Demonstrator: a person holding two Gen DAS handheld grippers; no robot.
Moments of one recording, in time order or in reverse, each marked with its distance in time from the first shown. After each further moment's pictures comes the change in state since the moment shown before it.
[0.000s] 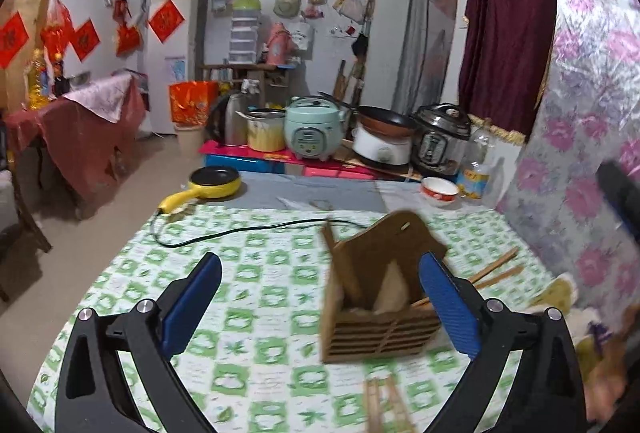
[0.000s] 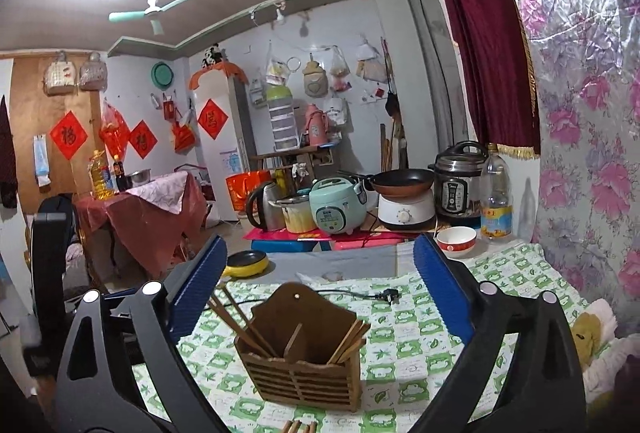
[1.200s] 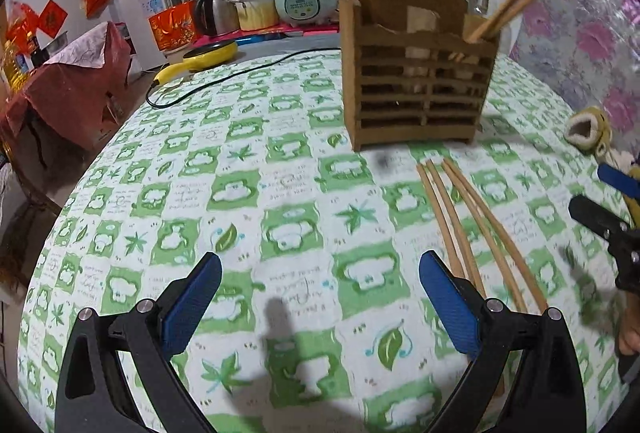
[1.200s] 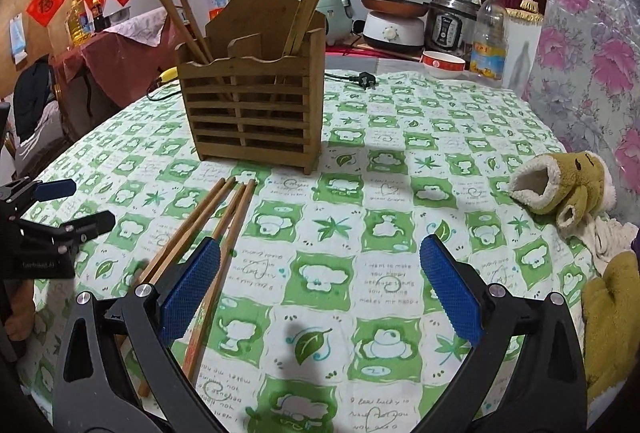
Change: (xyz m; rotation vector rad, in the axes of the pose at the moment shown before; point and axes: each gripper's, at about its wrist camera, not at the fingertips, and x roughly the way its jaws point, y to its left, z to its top) left arm 0.024 0.017 -0.160 0.167 0.380 0.036; right arm 0.000 -0.031 -0.176 -0.125 0.574 -0.082
